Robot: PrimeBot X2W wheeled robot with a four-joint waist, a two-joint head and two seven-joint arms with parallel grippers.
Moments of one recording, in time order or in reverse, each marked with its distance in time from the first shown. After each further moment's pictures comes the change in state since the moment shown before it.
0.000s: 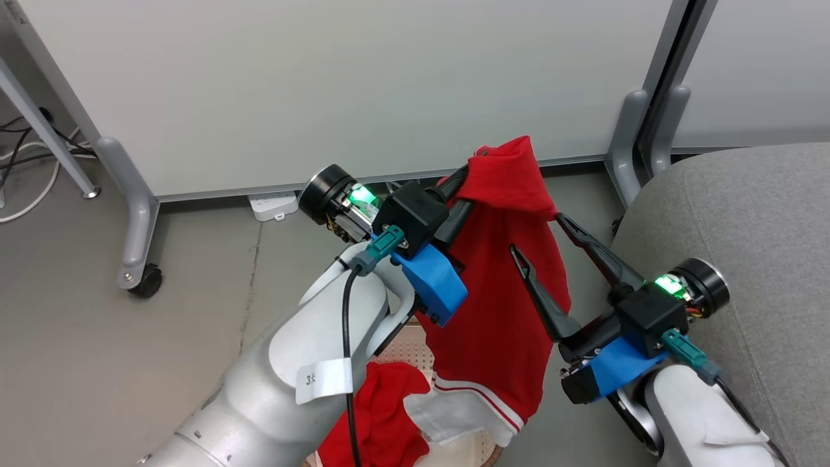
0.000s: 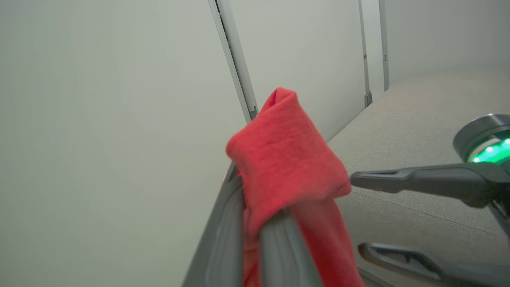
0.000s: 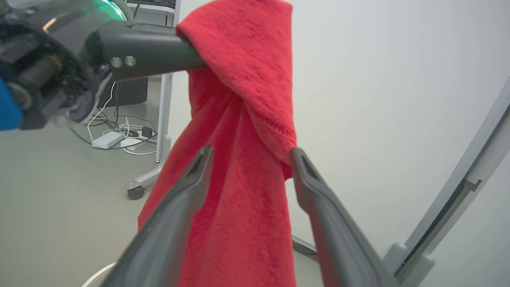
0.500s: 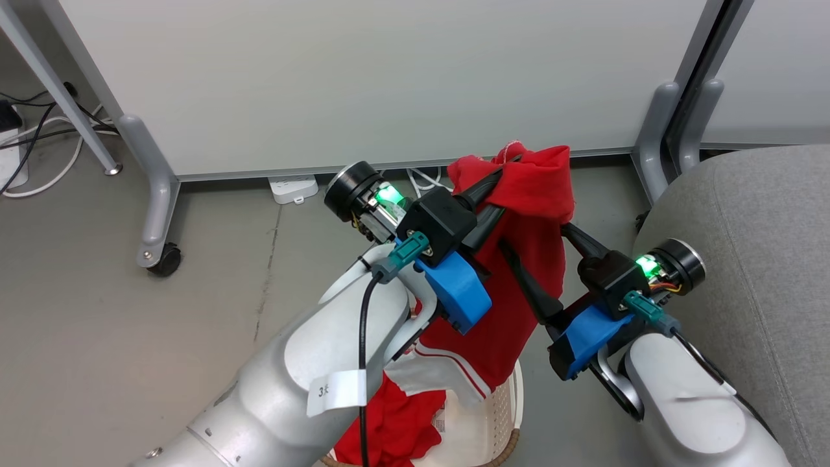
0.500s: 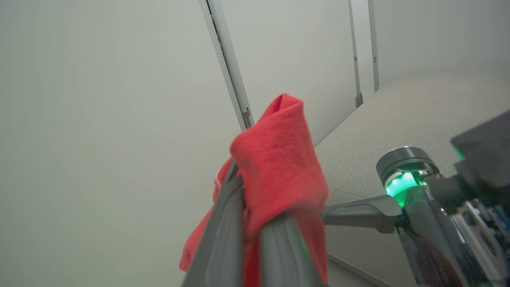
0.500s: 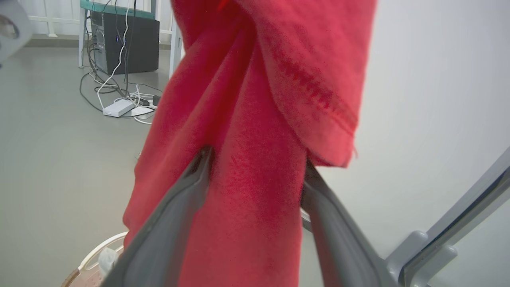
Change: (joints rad) left arm -0.016 -0.006 -0.062 -0.048 -0.028 -0.001 0.000; right arm -0.160 0.013 0.070 0.258 0.004 0.000 0.000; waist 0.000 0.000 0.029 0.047
